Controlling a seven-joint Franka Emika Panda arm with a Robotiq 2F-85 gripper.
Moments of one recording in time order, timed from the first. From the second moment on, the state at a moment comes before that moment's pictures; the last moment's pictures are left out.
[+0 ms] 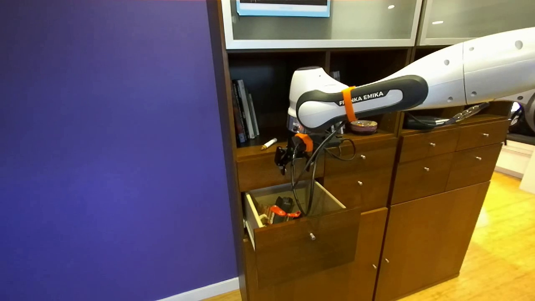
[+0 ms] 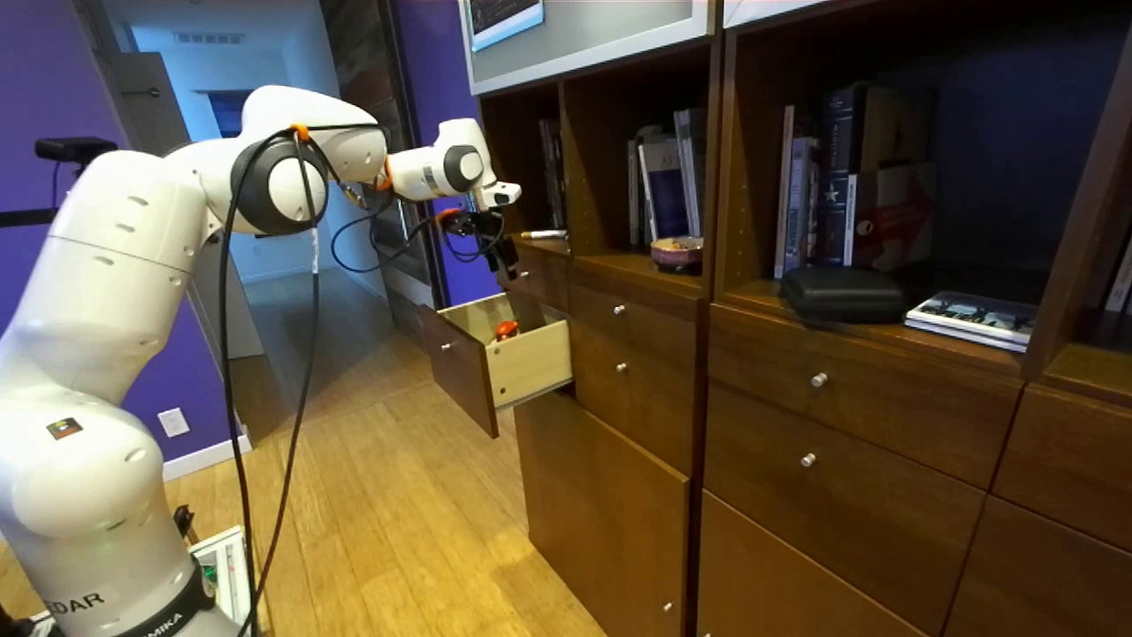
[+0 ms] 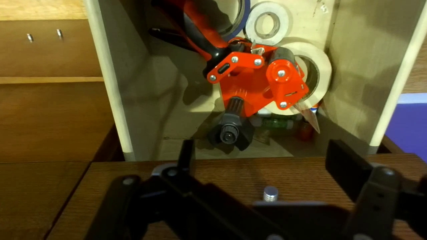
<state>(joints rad) 0.40 0.60 0.09 -1.21 -0.17 2.00 0.60</state>
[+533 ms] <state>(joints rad) 0.43 0.71 0.06 -1.07 -0.19 2.01 0.60</state>
